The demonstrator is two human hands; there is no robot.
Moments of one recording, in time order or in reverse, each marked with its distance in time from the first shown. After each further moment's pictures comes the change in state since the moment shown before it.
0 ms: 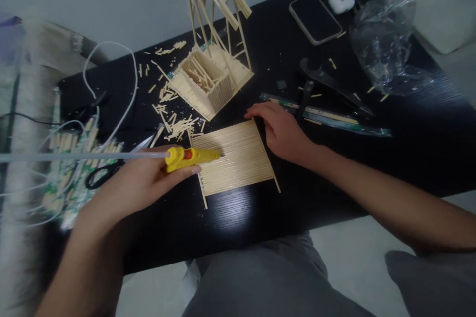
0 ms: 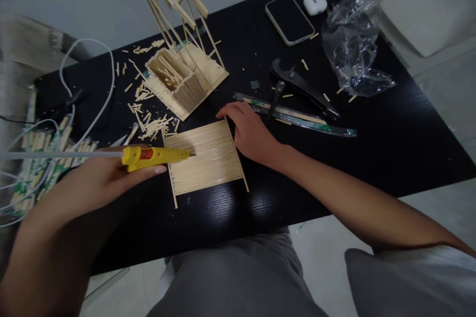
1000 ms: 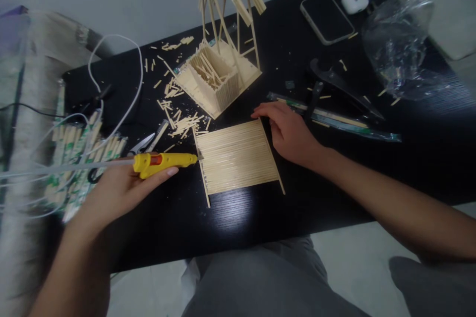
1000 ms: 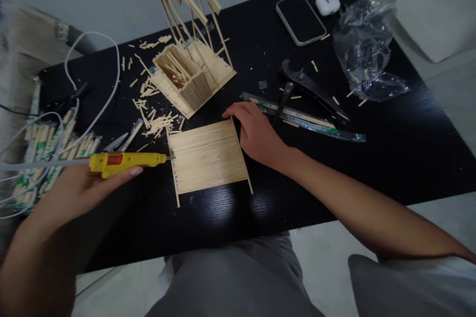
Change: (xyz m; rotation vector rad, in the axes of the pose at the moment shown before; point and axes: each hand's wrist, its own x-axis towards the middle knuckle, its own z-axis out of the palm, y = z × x) left_hand -0.044 -0.039 0.001 0.003 0.157 -0.193; right_hand -0.001 -0.001 -0.001 -0.042 0.004 -0.013
